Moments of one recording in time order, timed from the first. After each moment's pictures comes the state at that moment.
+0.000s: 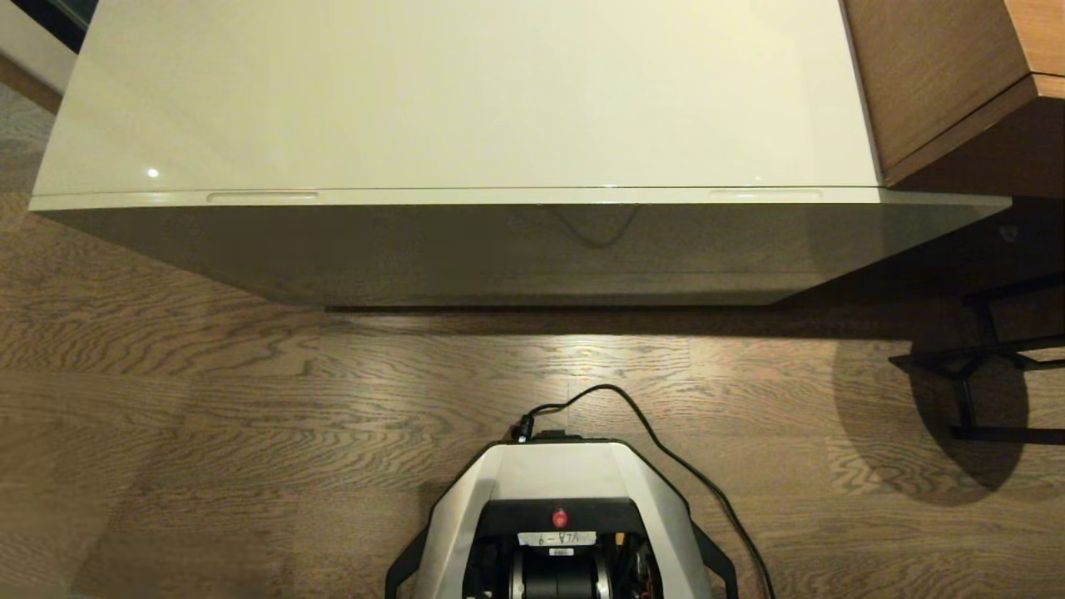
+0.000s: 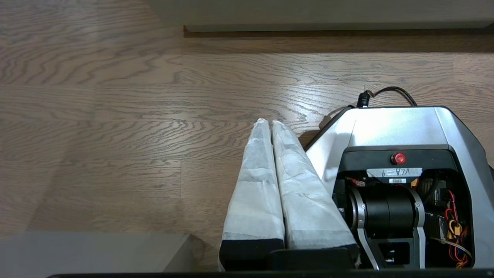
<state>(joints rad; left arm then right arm) 0.00 0.00 0.00 0.01 0.01 0.00 0.00 0.00 0.00 0.00 0.00 0.01</state>
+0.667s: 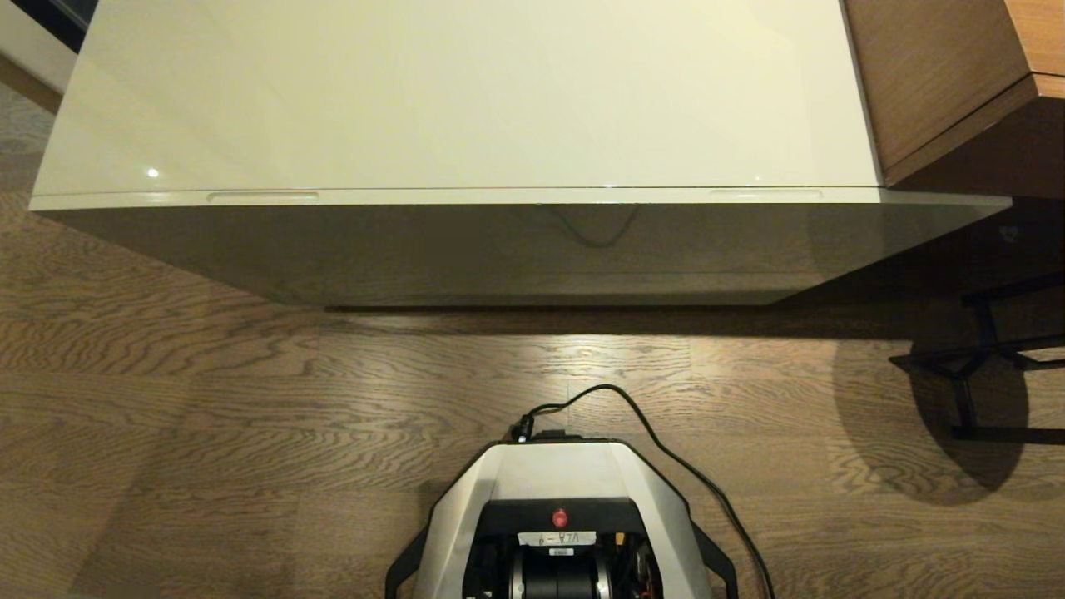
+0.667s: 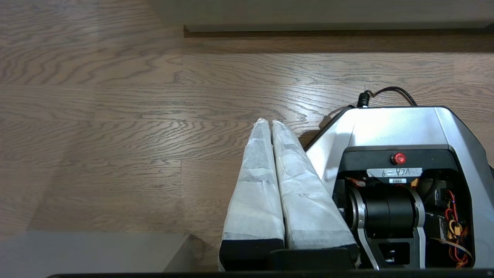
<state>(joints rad) 0.00 0.00 0.00 0.01 0.01 0.00 0.00 0.00 0.00 0.00 0.00 0.01</state>
